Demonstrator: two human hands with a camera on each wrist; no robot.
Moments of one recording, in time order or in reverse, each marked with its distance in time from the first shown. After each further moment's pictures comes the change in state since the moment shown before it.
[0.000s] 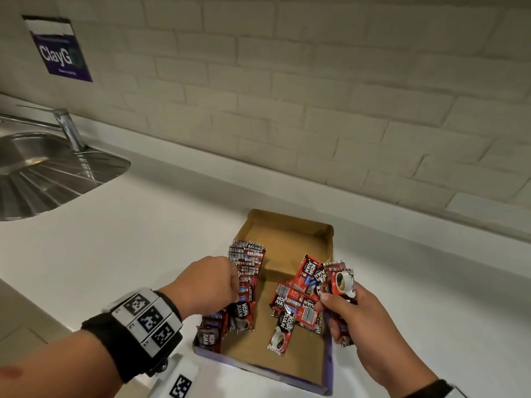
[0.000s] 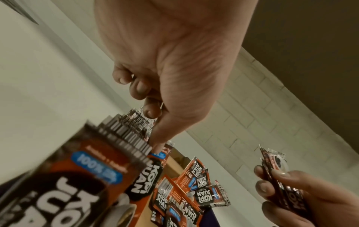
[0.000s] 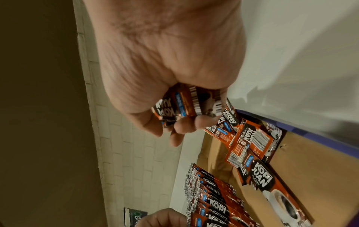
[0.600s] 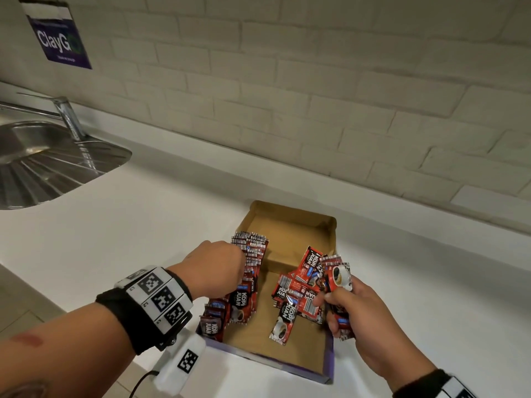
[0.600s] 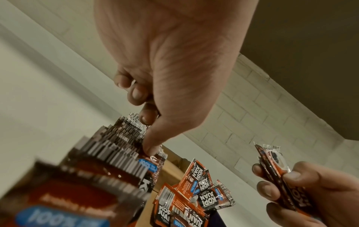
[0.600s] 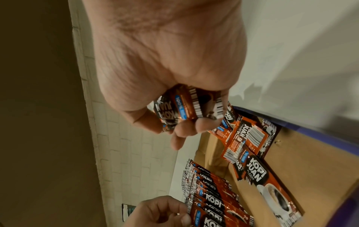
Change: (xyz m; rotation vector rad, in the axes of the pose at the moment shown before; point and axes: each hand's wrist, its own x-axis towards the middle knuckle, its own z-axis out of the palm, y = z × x) left_hand 0.010 0.007 -0.009 0.382 -0.054 0.131; right_hand 0.006 0.008 0.001 0.059 -0.088 0.019
